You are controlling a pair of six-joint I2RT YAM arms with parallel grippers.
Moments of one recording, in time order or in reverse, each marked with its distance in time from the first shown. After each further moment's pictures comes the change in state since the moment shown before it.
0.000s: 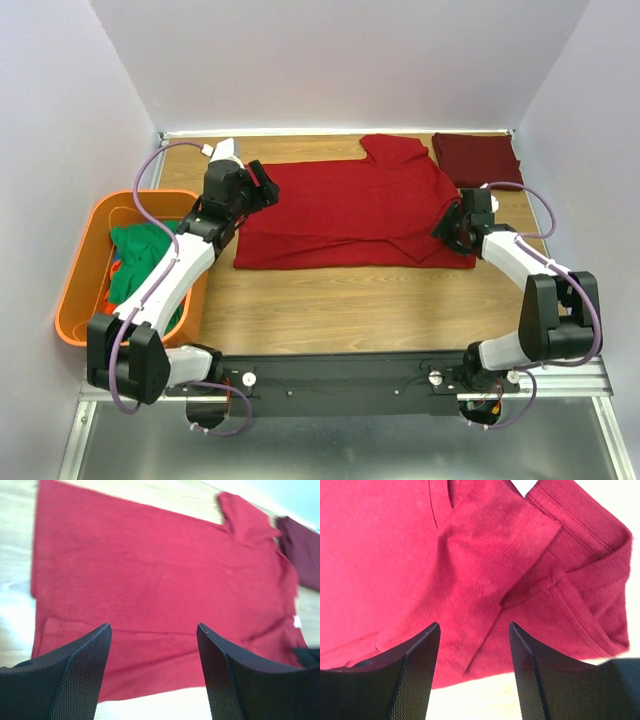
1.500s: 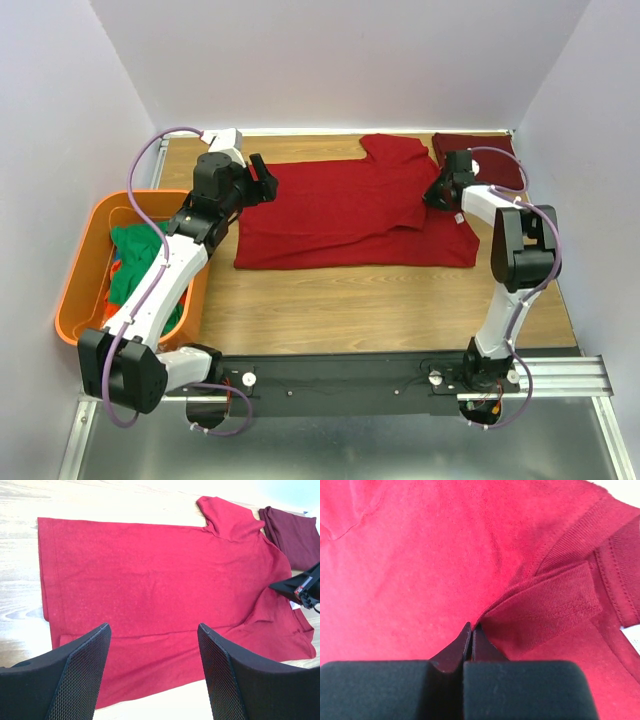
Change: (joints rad) left arm 0.010 -0.056 0.082 -0.064 0.070 0.156; right arm 0.000 0.499 0.466 0.097 -0.055 0.048
